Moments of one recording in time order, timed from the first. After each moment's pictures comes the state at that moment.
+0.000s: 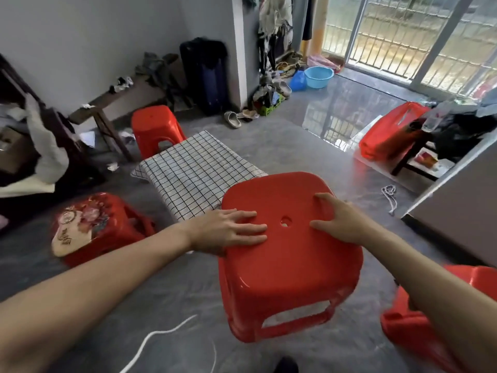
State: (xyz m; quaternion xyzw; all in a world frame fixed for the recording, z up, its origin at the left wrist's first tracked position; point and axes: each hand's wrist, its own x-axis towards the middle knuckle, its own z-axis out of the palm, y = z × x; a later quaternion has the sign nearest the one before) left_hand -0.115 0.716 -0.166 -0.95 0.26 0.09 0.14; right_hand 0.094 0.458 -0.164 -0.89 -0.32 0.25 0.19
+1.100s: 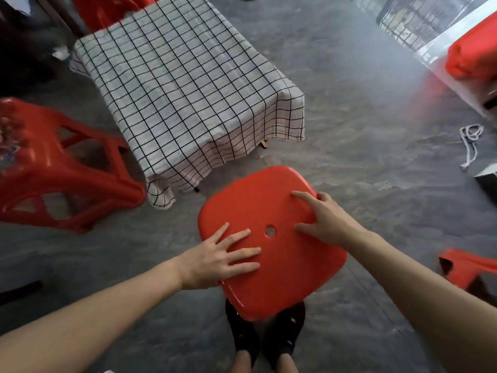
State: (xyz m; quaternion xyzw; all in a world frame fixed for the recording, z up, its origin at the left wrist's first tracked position) left_hand -0.100 0.775 -0.539 -0.97 0.17 0.16 -0.02; right_hand 0.166 0.614 -0.517 -0.82 -0.40 0.39 0.08
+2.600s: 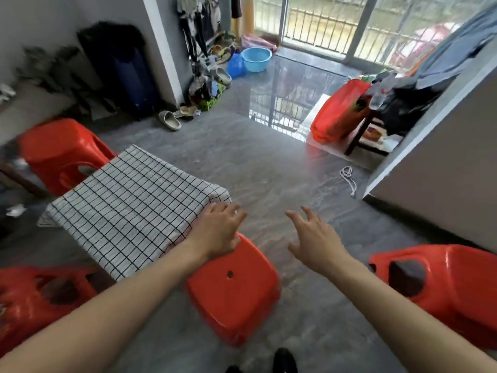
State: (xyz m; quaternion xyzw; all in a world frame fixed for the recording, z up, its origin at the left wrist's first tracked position) left_hand 0.097 0.757 -0.258 -1.00 0.01 0.05 -0.02; right_hand 0.173 0.537 -0.231 -0.94 -0.27 0.19 0.07
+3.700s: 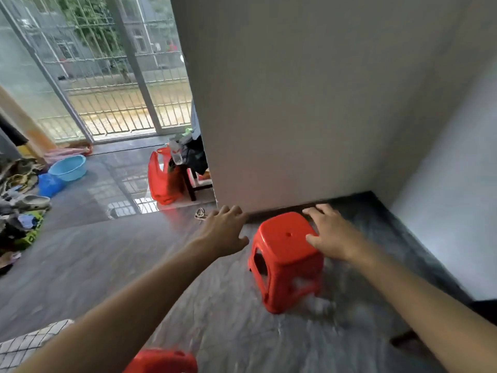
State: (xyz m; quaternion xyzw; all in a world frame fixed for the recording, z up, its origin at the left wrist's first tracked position) left_hand 0.206 0.259 -0.094 -0.94 0.35 0.01 0.03; right_hand 0.101 0.026 -0.069 -0.98 0.11 0.07 0.14
